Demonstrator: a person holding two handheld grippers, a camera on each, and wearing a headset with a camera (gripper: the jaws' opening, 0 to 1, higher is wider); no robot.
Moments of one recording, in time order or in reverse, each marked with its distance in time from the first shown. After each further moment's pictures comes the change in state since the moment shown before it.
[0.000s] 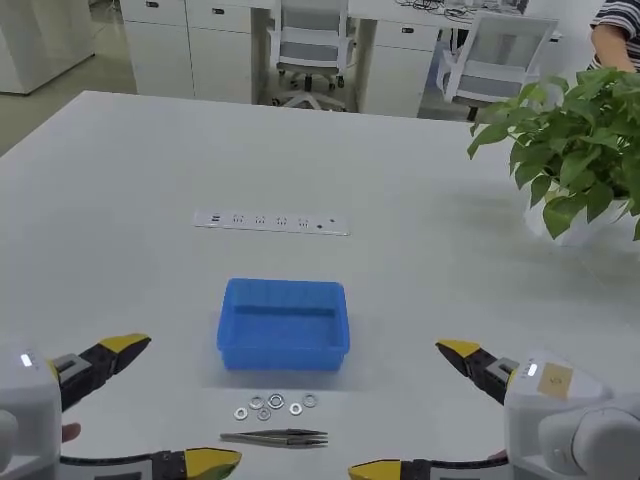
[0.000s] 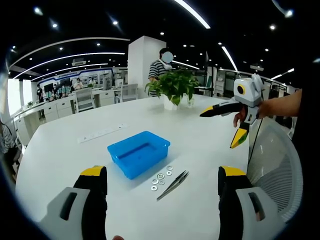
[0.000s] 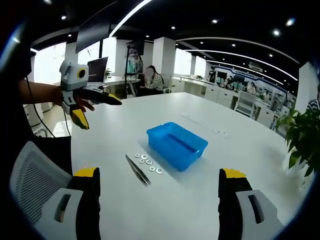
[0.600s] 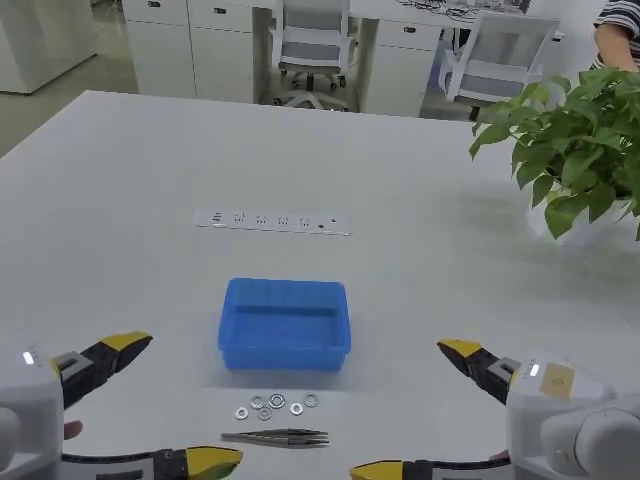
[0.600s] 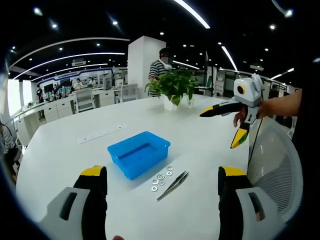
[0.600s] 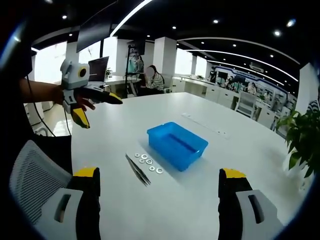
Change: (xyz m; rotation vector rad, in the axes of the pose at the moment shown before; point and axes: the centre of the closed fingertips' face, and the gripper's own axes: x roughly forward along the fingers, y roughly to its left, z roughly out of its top) left arm 0.001 0.000 0.001 0.003 0.000 0.000; right arm -0.001 0.000 0.000 -0.006 0.000 0.005
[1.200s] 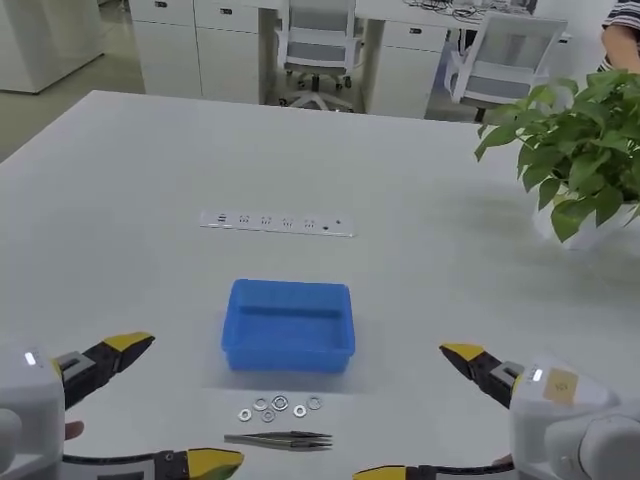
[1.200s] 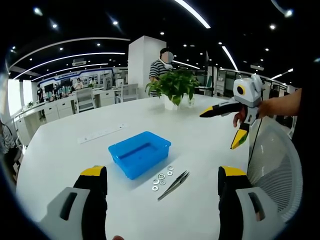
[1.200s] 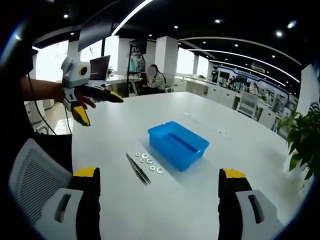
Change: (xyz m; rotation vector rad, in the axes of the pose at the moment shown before) left arm -0.002 0.001 0.001 -0.003 0.000 0.004; right arm 0.002 0.000 -0.001 -0.011 0.007 0.012
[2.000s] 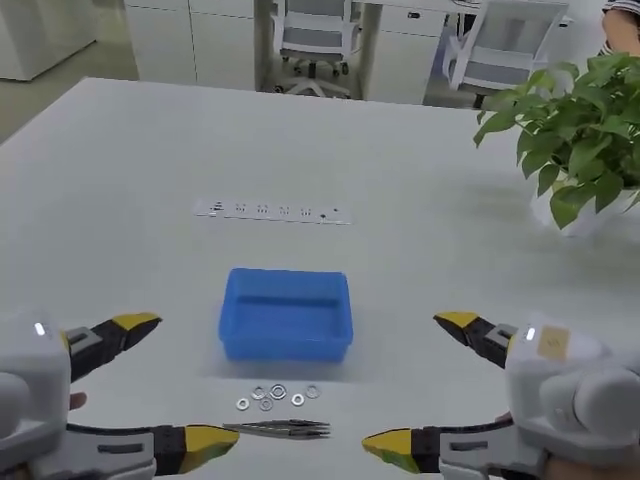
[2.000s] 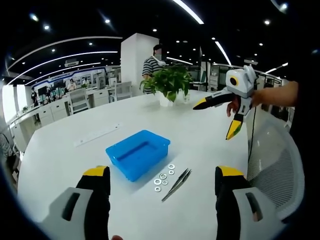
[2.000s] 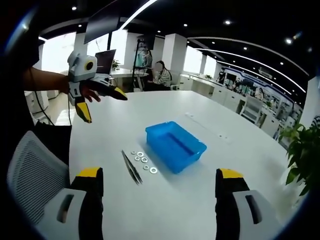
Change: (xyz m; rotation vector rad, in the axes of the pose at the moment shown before) left arm 0.011 0.007 0.000 0.047 0.034 -0.057; right arm 0.006 -0.017 0.007 -0.081 0.038 0.037
